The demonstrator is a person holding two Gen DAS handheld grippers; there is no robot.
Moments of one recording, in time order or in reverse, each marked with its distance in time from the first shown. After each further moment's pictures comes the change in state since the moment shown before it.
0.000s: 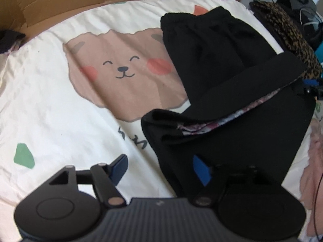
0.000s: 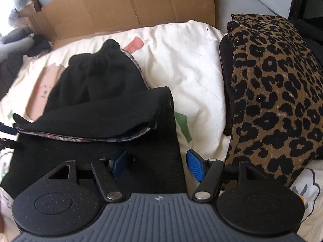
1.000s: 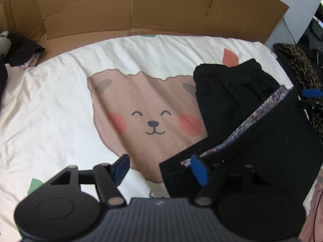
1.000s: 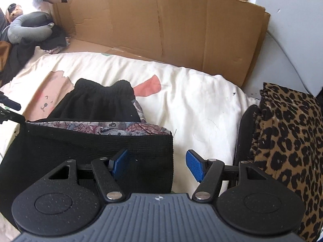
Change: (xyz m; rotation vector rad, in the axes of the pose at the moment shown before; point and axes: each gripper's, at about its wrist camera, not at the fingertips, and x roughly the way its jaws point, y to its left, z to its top) left arm -0.004 0.035 0.049 -0.128 -0.145 0.024; right arm 0.015 0.023 0.084 -0.261 -0.088 0.016
